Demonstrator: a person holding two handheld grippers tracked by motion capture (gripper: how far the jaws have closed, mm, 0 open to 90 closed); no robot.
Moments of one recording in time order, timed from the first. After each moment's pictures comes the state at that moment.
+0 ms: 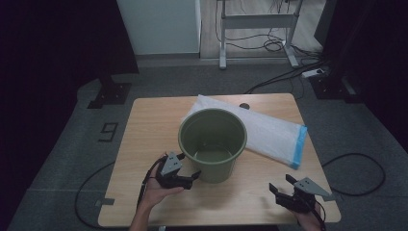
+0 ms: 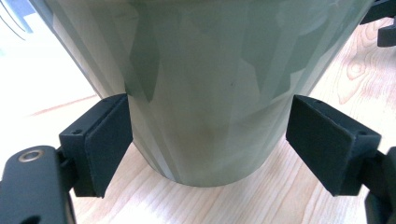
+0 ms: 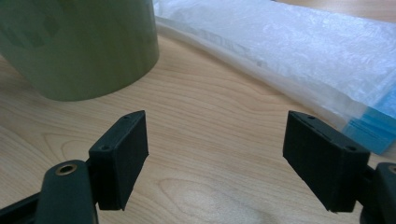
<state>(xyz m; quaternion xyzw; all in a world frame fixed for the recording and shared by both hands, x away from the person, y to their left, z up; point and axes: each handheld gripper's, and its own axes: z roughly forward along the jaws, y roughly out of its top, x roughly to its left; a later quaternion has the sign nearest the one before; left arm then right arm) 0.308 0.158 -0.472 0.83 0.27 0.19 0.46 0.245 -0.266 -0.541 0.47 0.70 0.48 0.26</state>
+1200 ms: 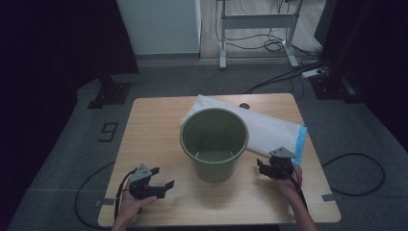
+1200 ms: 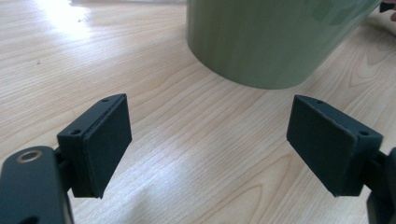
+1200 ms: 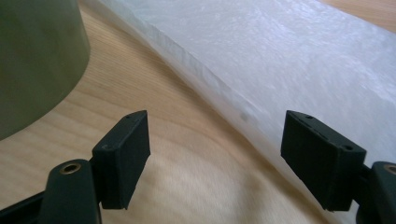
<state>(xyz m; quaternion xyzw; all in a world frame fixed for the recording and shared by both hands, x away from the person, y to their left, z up) 0.289 0.252 -0.516 0.80 0.39 0.14 0.44 0.356 -0.223 -0.542 0.49 0.75 0.35 0.28</state>
